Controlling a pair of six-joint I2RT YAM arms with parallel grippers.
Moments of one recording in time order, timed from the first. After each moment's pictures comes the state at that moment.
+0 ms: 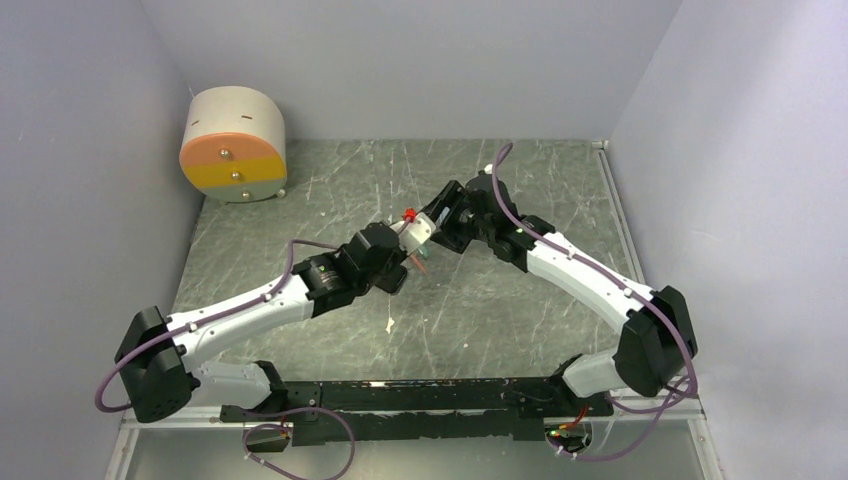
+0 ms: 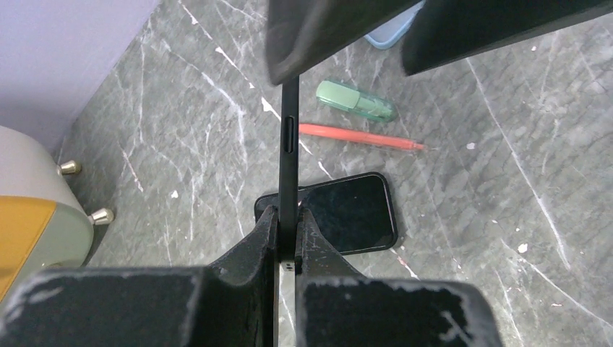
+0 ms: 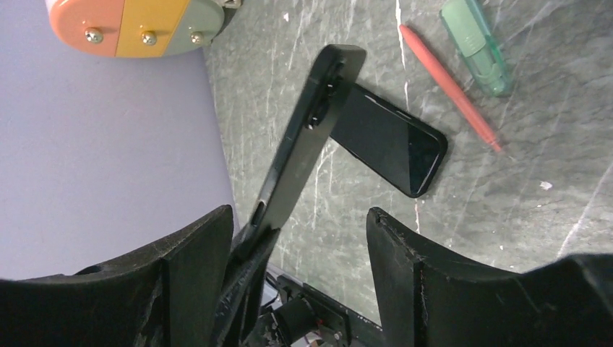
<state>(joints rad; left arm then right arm) -0.94 1.25 0.95 -0.23 -0.44 0.22 0.63 1.38 1.08 -0.26 -0.10 1.16</state>
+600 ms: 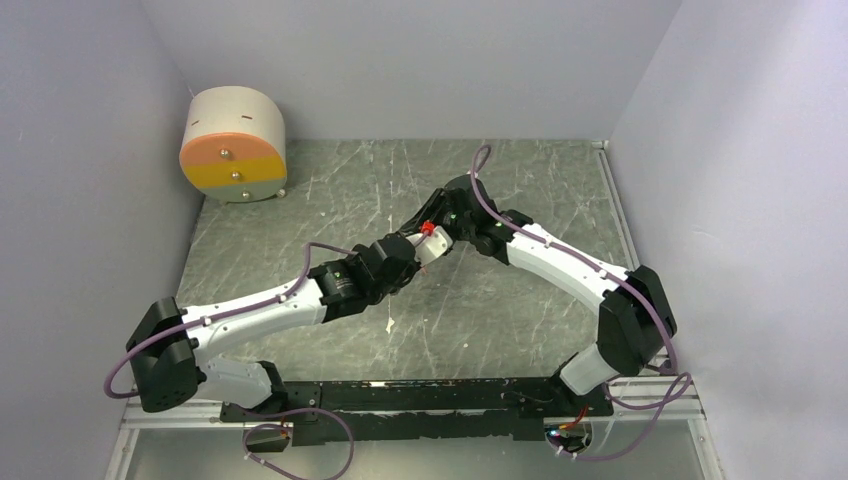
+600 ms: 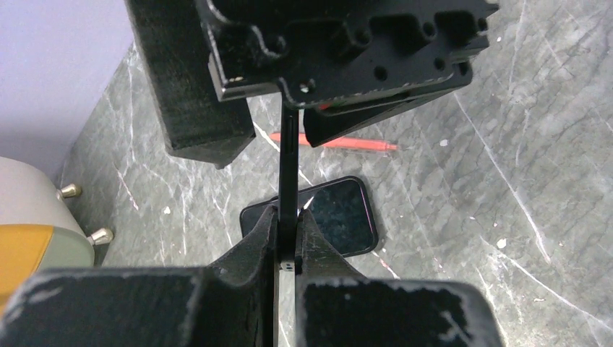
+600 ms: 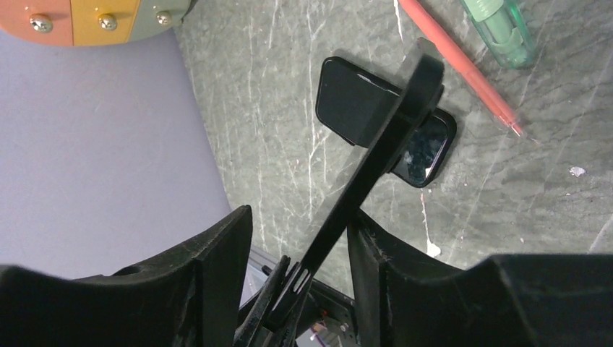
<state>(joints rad) -1.03 1.30 0.96 -0.22 -0.48 0.25 0.68 1.52 1.15 -0.29 -0.11 1.21</state>
